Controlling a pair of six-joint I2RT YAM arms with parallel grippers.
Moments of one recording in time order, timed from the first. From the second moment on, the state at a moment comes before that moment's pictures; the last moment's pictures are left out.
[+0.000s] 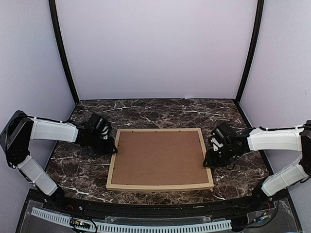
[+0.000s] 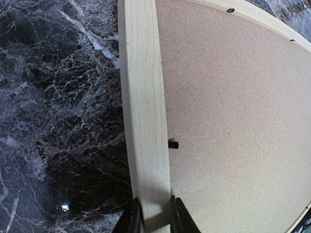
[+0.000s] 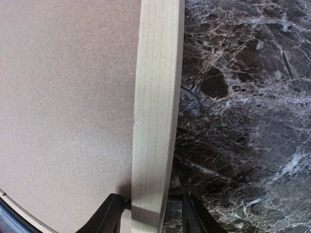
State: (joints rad) left arm -0.51 1.56 0.78 -0.29 0.13 -0.55; right arm 0.64 1.34 0.66 -0.53 -0.10 0.59
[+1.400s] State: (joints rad) left arm -0.51 1.56 0.78 -0.28 0.14 -0.55; right arm 0.58 1.34 0.69 -0.61 -0.13 0.57
